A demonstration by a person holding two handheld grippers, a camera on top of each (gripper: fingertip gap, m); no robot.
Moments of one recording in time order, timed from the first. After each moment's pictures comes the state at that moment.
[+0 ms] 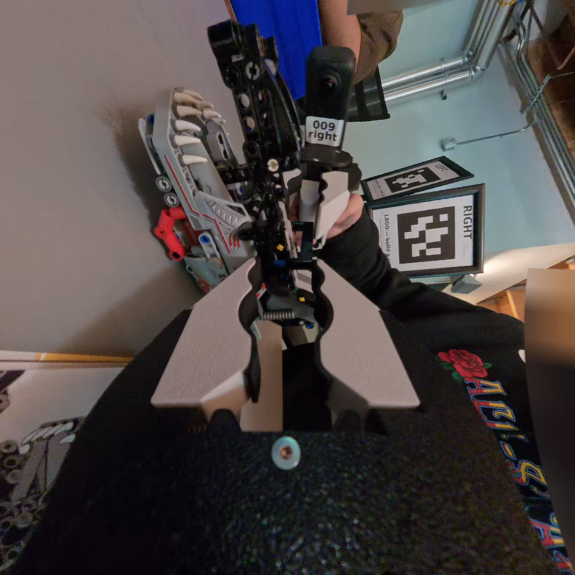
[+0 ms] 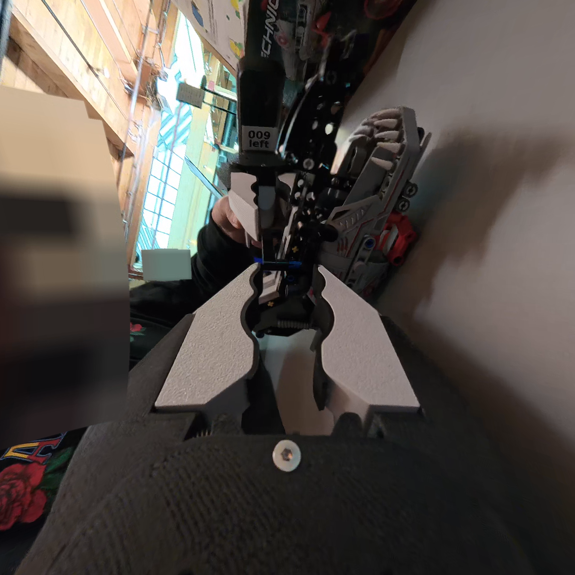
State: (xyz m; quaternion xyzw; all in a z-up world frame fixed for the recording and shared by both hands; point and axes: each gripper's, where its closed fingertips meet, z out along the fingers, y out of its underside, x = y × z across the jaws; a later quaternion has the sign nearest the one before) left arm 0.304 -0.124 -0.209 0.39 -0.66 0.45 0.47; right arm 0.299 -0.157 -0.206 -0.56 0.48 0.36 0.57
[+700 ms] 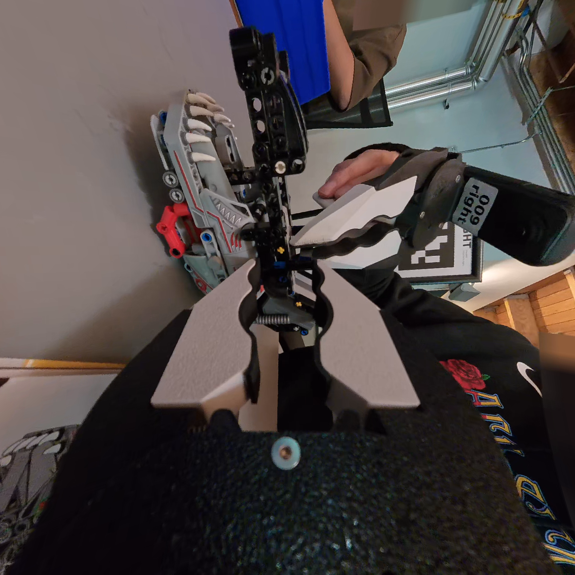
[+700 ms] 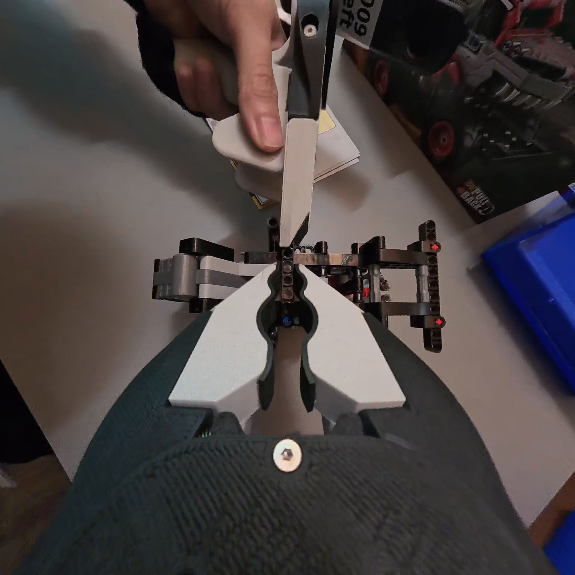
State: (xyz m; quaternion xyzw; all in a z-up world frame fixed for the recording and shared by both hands) left arm 0.305 -0.129 -0.209 0.40 -0.65 0.44 0.47; right arm 0.305 -0.132 -0.204 -0.93 0.06 -0.11 0.35
